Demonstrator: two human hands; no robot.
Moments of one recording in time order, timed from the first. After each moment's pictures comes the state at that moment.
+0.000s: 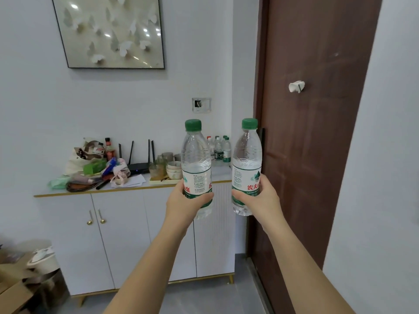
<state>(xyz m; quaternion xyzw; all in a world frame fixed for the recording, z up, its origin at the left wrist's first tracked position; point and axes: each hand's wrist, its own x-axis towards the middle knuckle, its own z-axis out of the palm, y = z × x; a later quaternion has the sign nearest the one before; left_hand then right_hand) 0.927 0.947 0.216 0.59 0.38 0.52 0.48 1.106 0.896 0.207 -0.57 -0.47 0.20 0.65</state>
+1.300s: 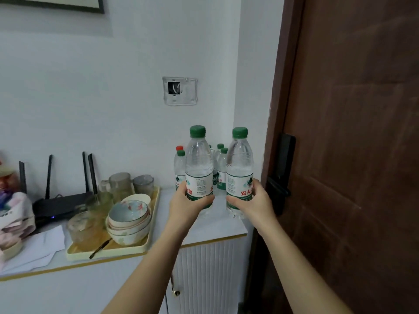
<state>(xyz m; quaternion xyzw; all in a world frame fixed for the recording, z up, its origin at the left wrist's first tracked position) 1.145 1.477 0.168 0.63 0.36 0.49 0.48 1.315 1.416 0.161 -0.64 -0.44 0.16 0.61</state>
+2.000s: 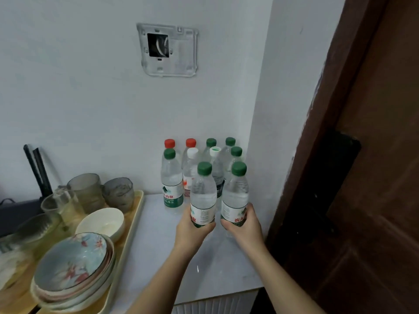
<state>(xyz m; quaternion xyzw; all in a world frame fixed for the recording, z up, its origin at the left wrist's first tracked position) 1.252 1.659 0.055 0.61 0.49 0.40 0.48 1.398 1.605 0.052 -0.69 -0.40 0.24 0.55</state>
